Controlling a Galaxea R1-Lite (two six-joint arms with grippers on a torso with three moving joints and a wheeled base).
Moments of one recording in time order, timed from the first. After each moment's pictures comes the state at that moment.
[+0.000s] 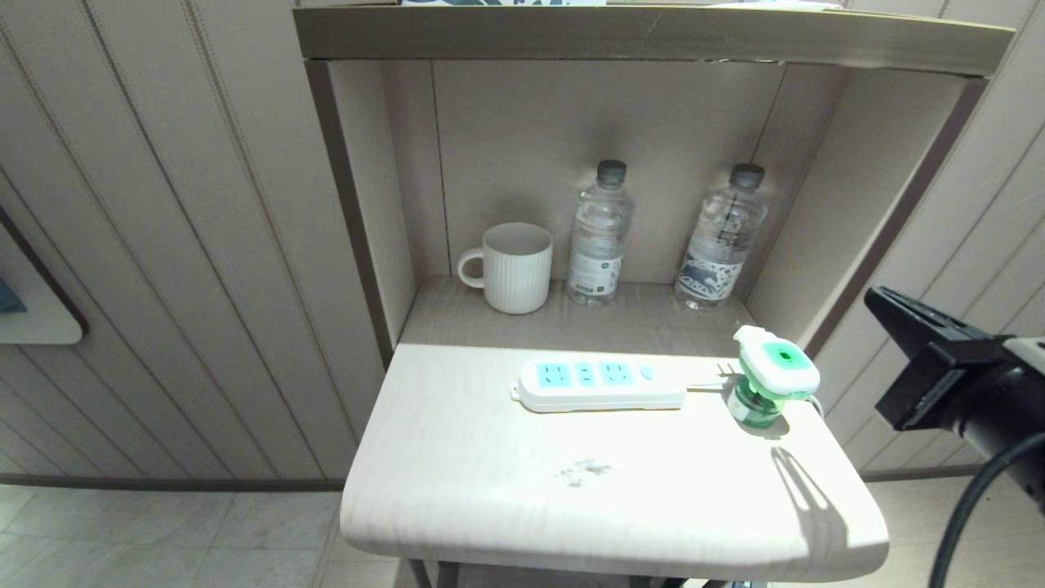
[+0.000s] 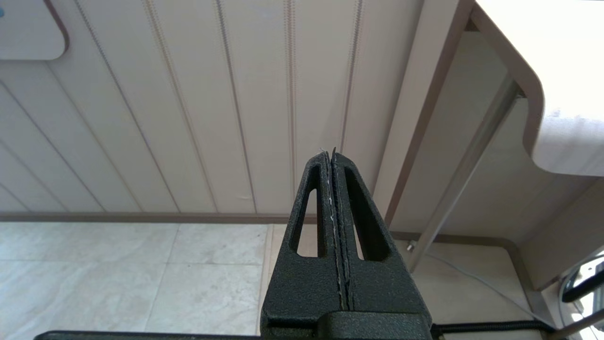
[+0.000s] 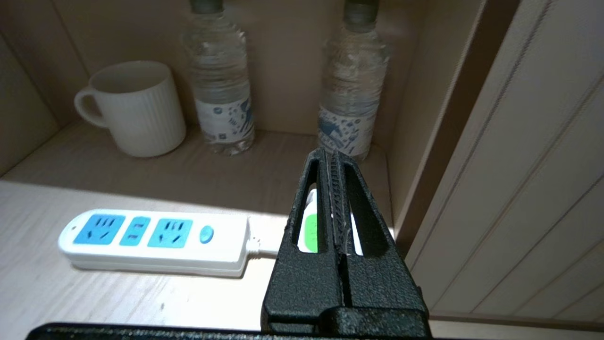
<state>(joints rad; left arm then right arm) 0.00 0.00 0.00 0.02 -0.01 0.01 0.75 1.15 -0.46 -0.91 -0.70 -0.07</state>
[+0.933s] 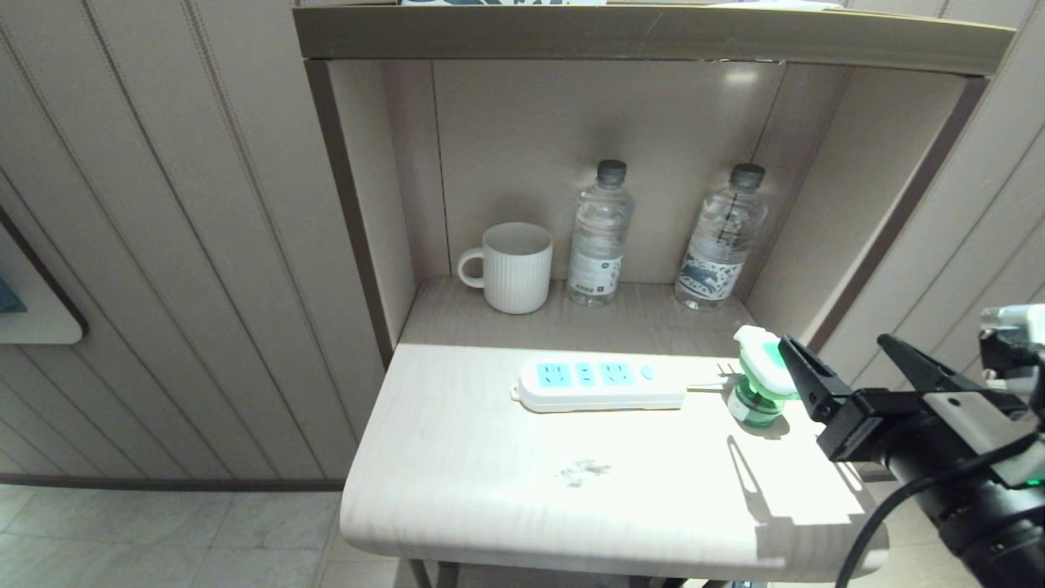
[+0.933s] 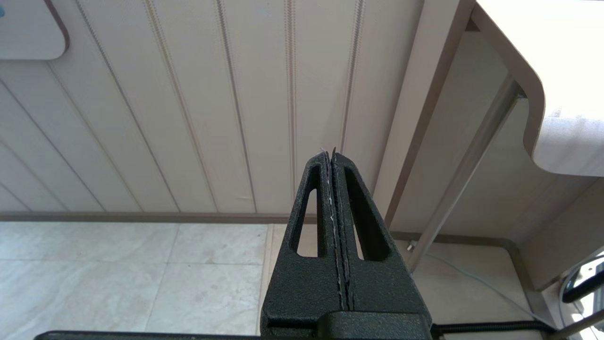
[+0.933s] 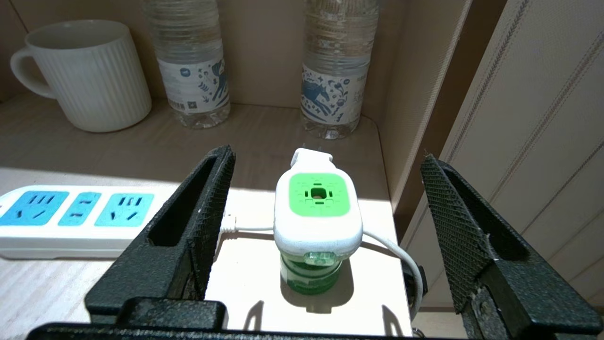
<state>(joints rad) 0.00 0.00 0.00 0.02 -0.01 0.01 0.70 1.36 -0.22 -1.36 -0.70 -0.09</state>
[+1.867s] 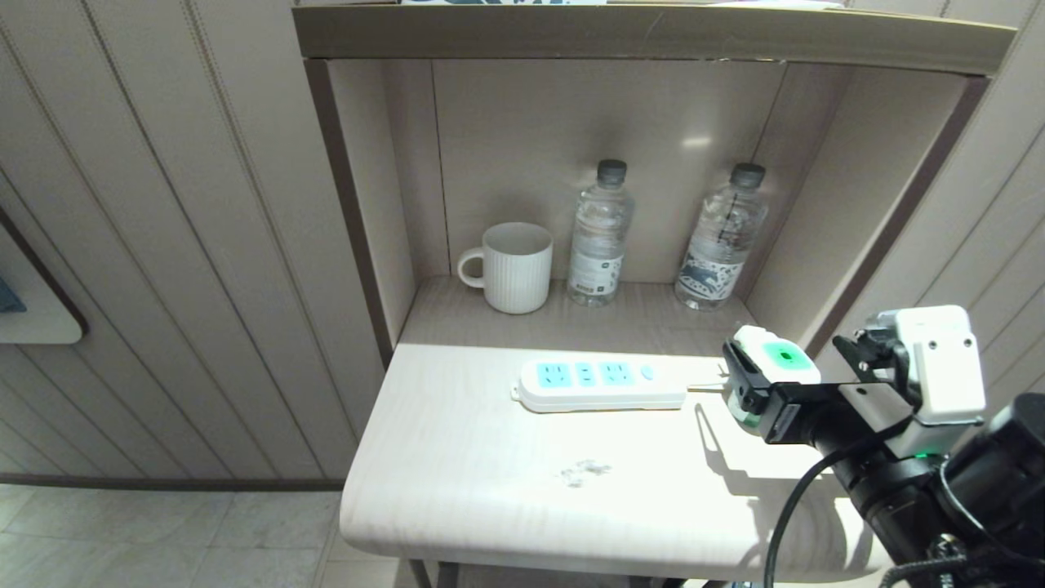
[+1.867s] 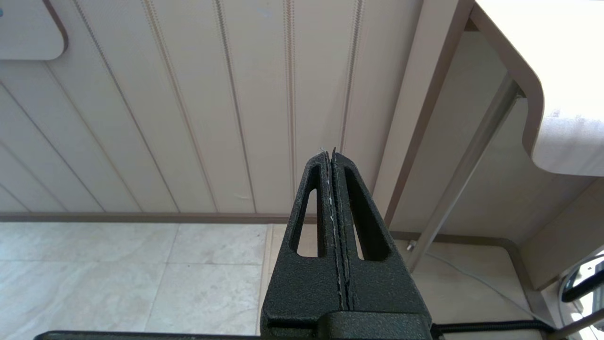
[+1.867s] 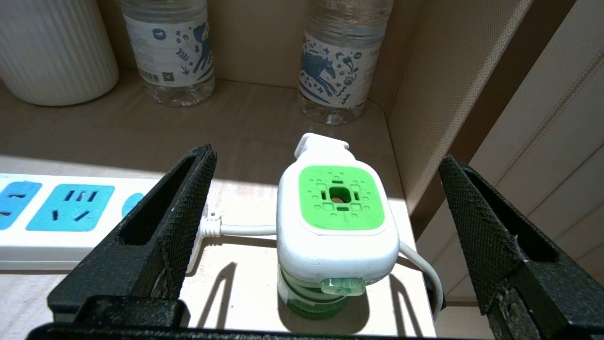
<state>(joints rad) 0.00 0.00 0.00 0.02 -0.01 0.01 0.63 1.58 -0.23 -1.52 -0.65 -0.12</state>
